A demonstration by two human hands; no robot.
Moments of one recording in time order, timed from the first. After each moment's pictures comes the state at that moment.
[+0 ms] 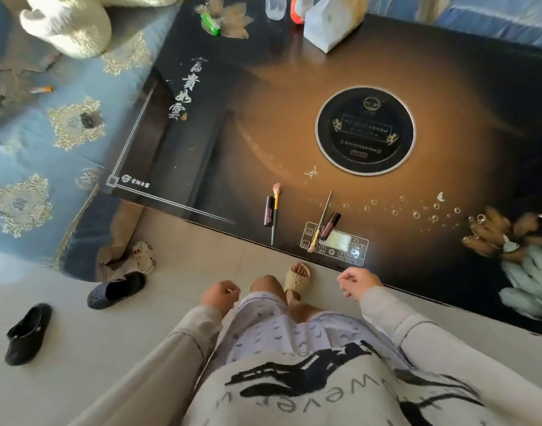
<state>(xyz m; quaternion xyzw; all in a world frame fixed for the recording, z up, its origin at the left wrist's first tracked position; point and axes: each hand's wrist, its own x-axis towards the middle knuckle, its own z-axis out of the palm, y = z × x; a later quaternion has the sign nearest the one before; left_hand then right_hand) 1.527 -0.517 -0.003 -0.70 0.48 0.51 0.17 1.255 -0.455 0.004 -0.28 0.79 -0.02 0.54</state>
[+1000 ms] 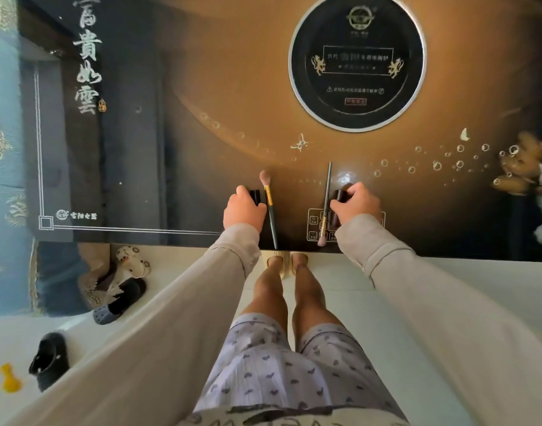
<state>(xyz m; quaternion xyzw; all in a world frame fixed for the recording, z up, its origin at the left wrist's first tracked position) 1.413 -0.677 -0.063 -0.67 0.62 0.38 0.17 1.253 -0.581 -0.064 -0.13 0.92 -0.09 0.36</state>
